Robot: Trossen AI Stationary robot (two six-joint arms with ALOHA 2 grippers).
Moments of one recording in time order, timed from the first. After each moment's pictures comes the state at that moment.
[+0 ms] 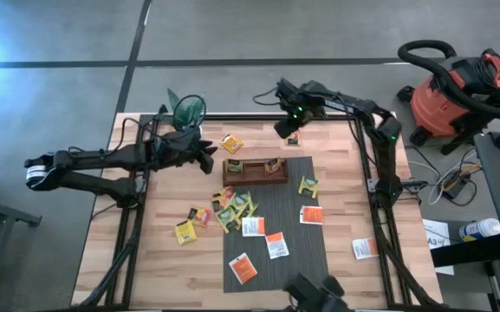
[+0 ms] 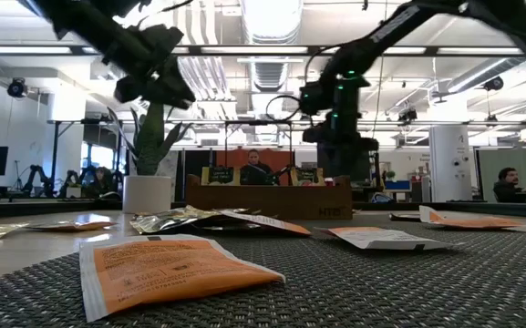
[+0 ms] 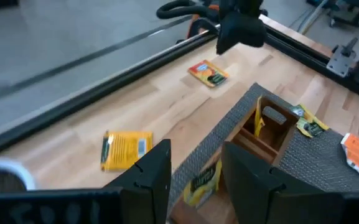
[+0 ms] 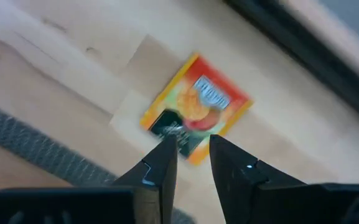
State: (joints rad) left arm 0.26 1.00 0.71 -0.17 -0.31 -0.38; right arm -0.71 2.00 1.61 -1.01 0.00 0.29
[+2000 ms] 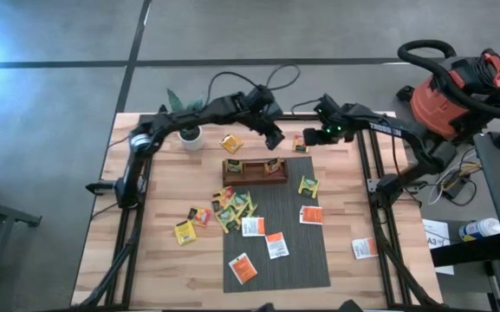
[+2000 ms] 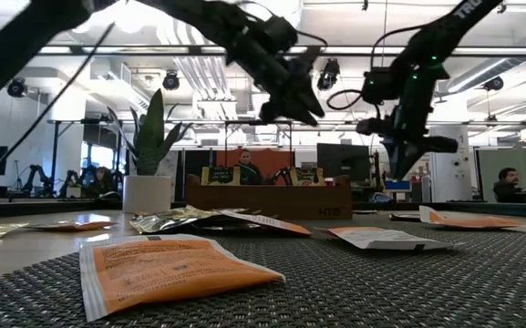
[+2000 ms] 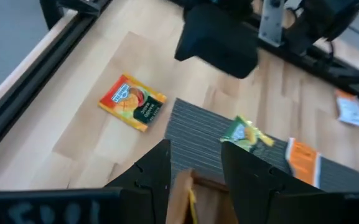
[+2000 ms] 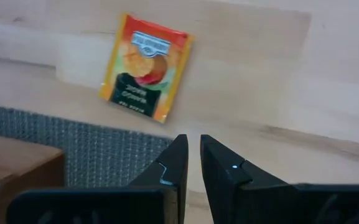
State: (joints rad) left arm 0.42 2.07 1.93 -0.58 0.29 -0.12; right arm -0.80 1.48 0.94 -0.73 -0.06 0.67
